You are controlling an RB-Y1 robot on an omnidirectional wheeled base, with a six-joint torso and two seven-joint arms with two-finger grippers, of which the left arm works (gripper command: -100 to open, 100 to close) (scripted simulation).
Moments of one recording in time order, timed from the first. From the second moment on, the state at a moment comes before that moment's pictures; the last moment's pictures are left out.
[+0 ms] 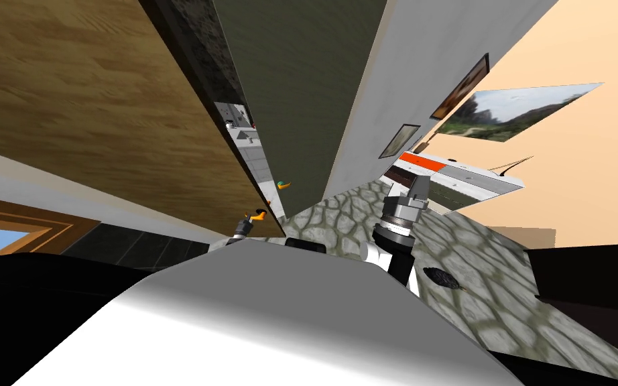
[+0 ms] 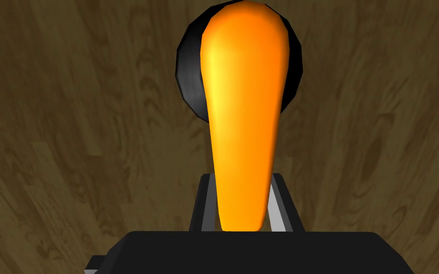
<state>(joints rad) 0.33 0.35 0.14 -0.85 0.03 -0.98 0.36</state>
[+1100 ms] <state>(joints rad) 0.36 0.39 0.11 -0.79 0.00 -1.10 0.41</state>
